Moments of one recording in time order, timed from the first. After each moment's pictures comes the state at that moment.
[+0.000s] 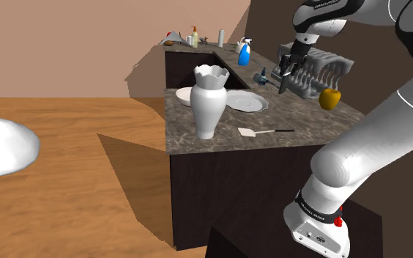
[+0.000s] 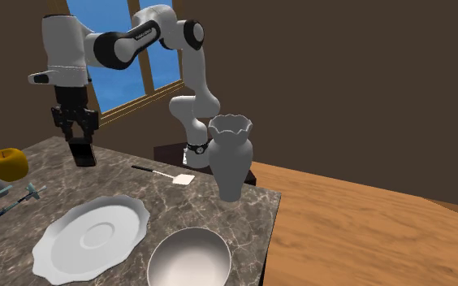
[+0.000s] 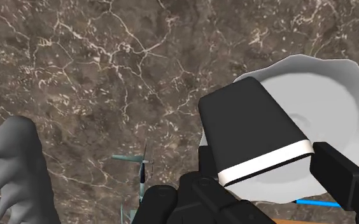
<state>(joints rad) -0.36 -0.27 -0.50 -2.08 -0.08 2.05 -0.29</state>
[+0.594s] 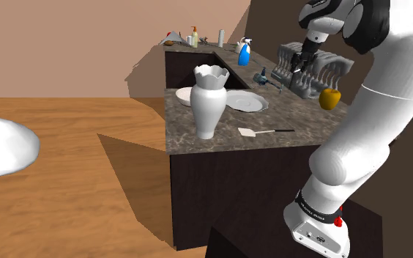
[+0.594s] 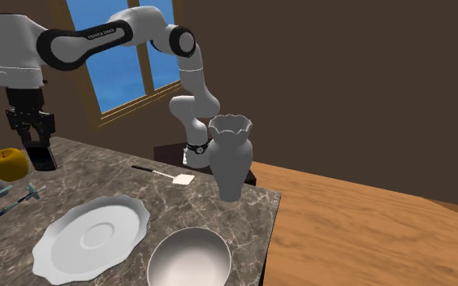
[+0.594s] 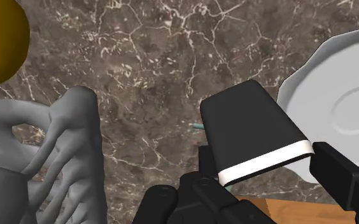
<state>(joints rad) -0.41 0.05 -0.67 -1.76 0.15 1.99 -0.58</state>
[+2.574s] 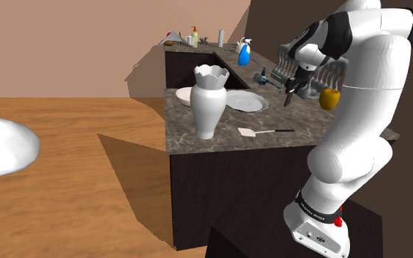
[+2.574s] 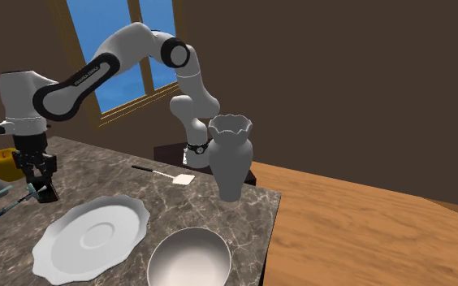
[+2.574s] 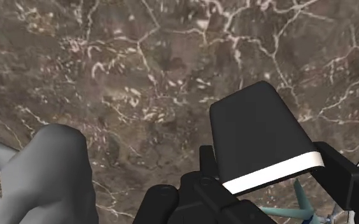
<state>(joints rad) -0.49 0.27 -0.65 -1.87 0.36 2.27 -0.78</state>
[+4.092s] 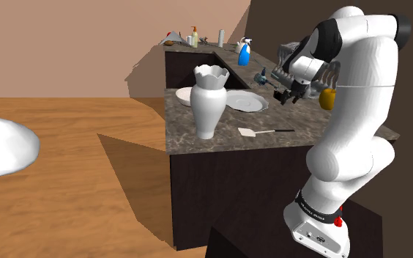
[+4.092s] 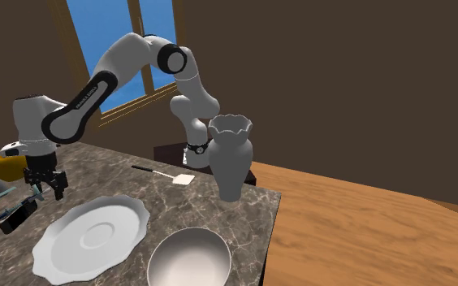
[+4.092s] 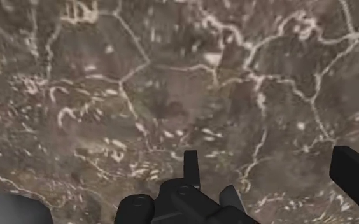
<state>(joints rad) -0.55 0.36 -0.58 -1.95 0.45 2.42 -0.86</state>
